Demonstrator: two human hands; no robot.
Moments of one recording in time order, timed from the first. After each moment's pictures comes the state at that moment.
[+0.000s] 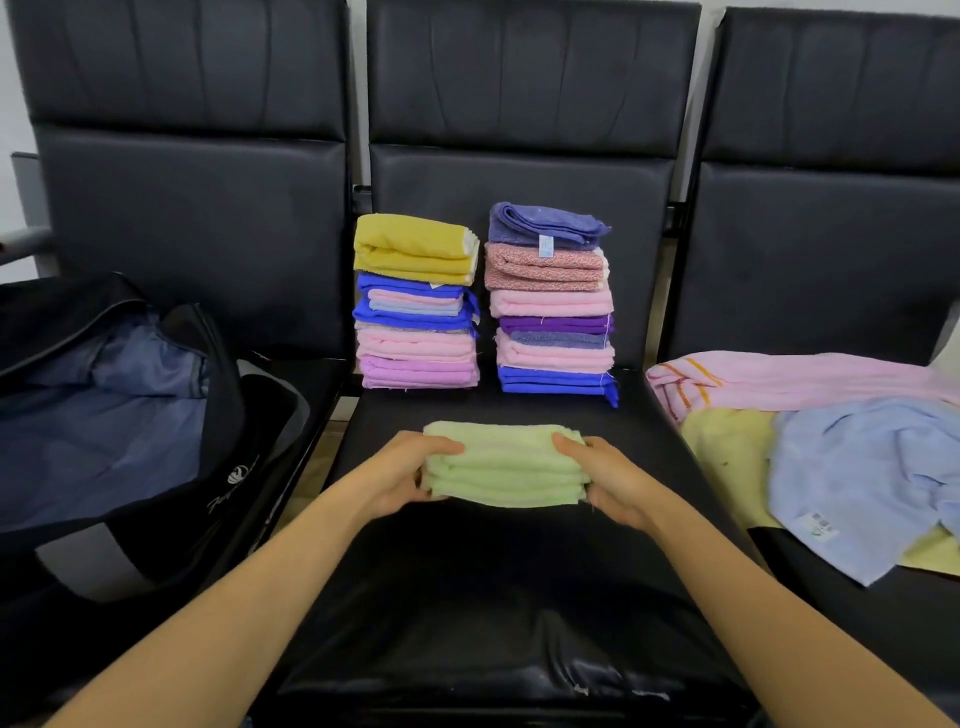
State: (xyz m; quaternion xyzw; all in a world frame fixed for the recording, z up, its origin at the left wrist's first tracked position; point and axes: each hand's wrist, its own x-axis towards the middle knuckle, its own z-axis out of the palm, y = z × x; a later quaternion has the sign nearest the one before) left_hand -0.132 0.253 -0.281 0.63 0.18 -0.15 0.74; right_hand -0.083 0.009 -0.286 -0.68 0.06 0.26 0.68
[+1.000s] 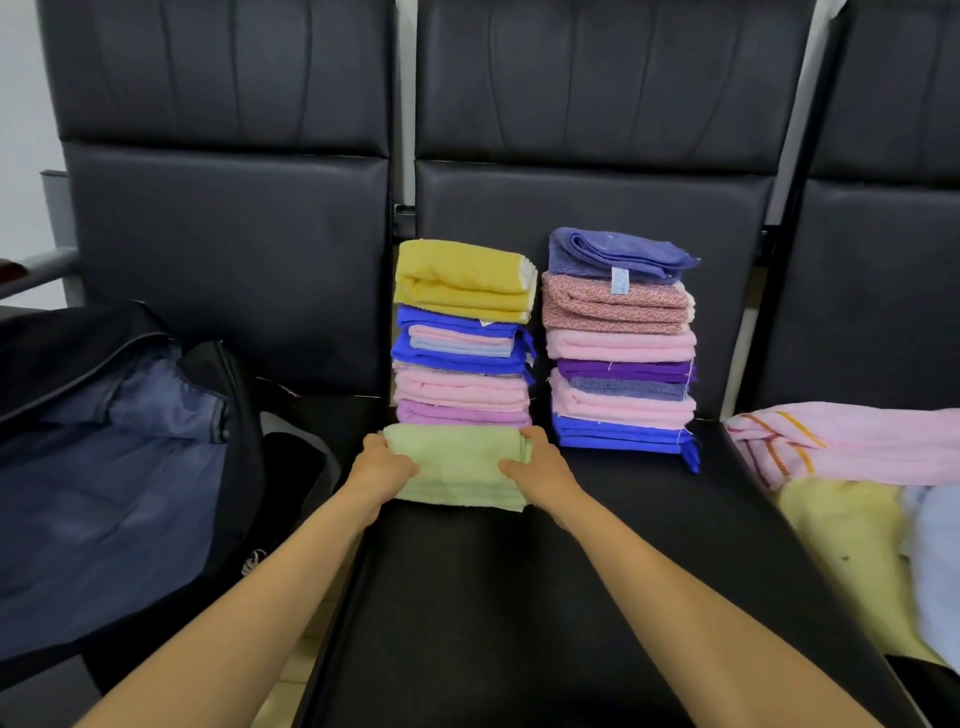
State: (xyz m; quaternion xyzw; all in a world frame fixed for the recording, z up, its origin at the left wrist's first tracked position) left_hand -0.046 0.349 -0.304 0.79 0.30 0.02 0.53; right_hand 0.009 0.154 -0.306 -0.87 -0.06 0.15 0.46
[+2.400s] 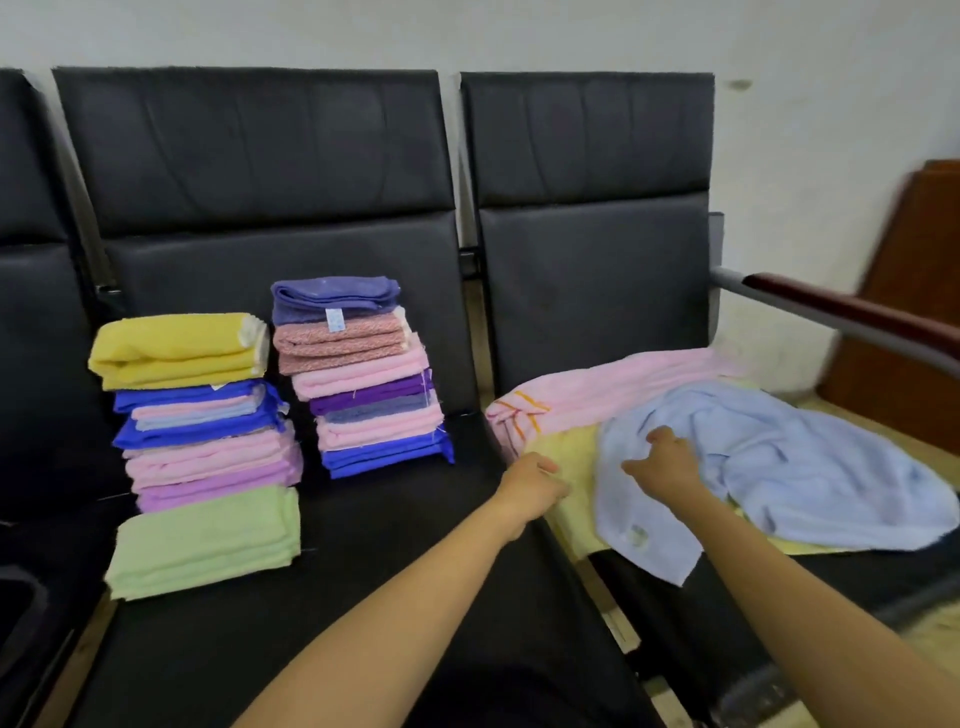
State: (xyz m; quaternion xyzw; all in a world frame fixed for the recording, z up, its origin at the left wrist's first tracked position) left_hand -0.033 -0.050 -0.265 0.83 -0.05 -0.16 0.54; right_hand -0.047 -0.230 -0.254 -0.93 0.23 -0.06 0.29
